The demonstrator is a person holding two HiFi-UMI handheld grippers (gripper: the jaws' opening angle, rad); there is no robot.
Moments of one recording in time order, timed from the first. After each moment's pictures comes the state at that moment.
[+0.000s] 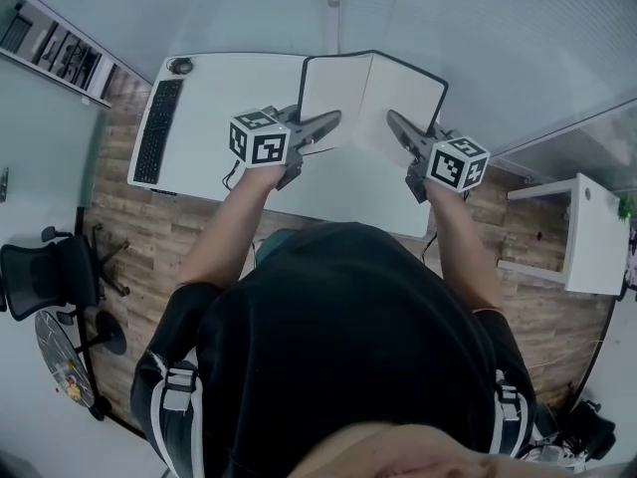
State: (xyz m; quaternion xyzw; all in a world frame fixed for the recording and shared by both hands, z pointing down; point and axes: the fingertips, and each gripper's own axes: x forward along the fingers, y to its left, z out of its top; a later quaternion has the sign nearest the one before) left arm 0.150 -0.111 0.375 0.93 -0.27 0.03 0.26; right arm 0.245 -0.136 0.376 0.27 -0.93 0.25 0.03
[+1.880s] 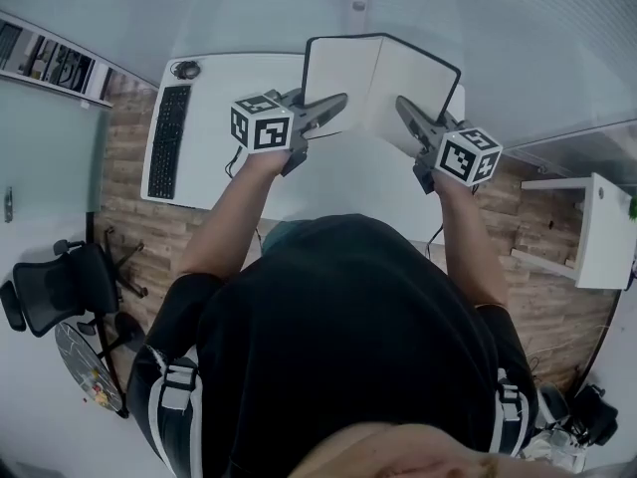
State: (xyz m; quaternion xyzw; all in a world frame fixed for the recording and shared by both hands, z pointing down) left arm 0.041 -0.212 0.373 0.93 -0.25 0.03 0.28; right arm 0.140 -0.227 0.369 0.30 -0.91 0.27 0.03
